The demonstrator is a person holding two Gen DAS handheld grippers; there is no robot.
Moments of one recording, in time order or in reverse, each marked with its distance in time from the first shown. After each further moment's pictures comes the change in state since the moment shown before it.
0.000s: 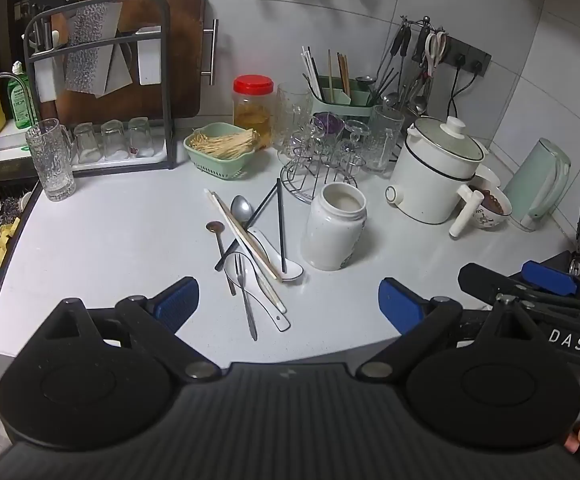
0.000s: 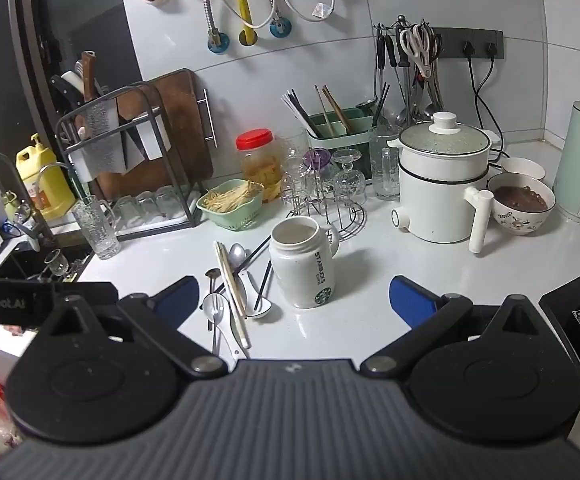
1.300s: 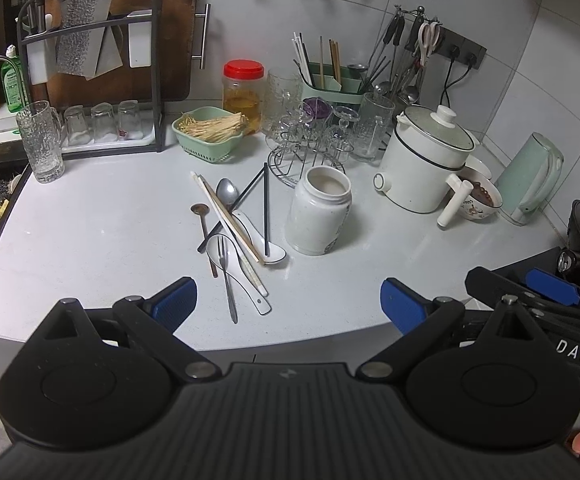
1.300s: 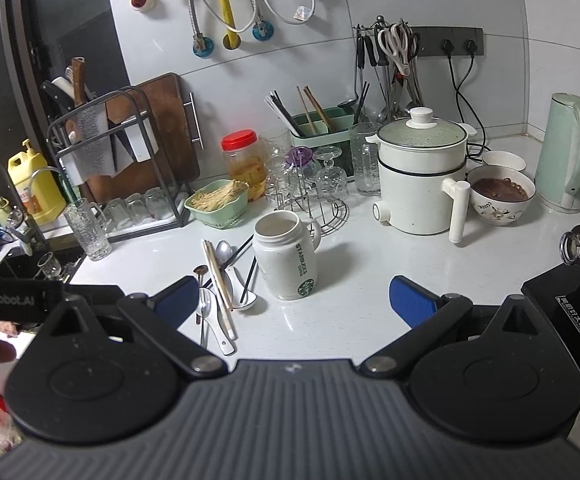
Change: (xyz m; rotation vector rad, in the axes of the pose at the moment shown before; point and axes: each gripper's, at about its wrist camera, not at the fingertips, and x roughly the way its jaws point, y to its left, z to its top) left arm 0.004 -0.012 -0.008 -0.021 0.036 -0.021; right arm -0.019 -0.010 -0.009 0.025 -0.012 -0.035
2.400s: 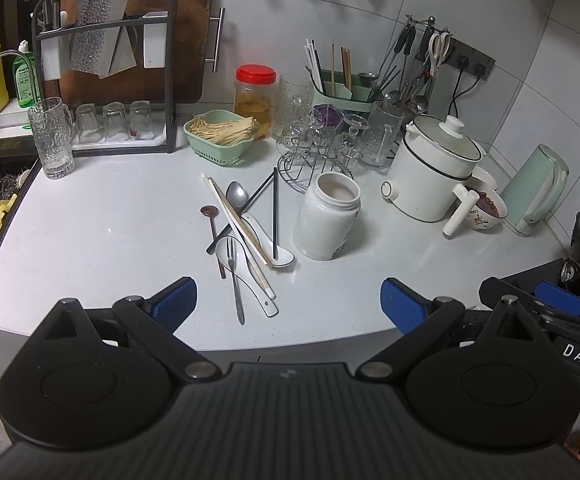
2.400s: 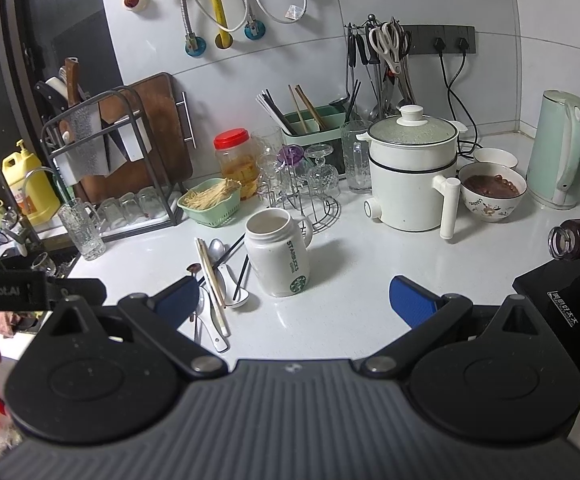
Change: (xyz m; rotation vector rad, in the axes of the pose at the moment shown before) left arm -0.007 0.006 -0.005 -0.027 -0.018 0.016; right arm -0.004 -0.003 -0.003 0.007 0.004 -0.022
